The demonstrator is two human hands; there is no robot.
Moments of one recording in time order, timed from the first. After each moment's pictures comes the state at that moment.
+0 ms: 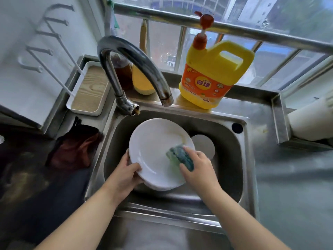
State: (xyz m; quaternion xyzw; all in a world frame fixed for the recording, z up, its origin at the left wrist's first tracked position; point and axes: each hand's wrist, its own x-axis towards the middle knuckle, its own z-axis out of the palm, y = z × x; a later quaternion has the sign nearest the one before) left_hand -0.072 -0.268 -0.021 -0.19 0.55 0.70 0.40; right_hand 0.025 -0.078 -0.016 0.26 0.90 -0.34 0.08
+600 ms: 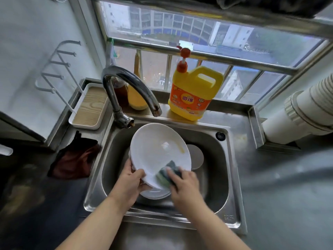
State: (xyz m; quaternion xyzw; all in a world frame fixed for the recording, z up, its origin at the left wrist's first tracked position) left_hand -0.044 -0.251 0.019 -0.14 0.55 0.73 0.37; right_hand 0.057 -0.115 -0.003 0.22 0.93 -0.29 0.07
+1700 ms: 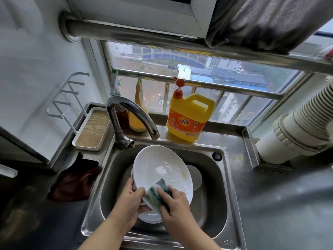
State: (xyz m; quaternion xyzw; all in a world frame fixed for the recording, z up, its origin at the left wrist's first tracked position) left_hand -0.041 -0.243 0.040 -0.13 0.57 0.72 0.38; right_hand 0.050 -0.125 0.015 0.17 0.92 -0.33 0.12
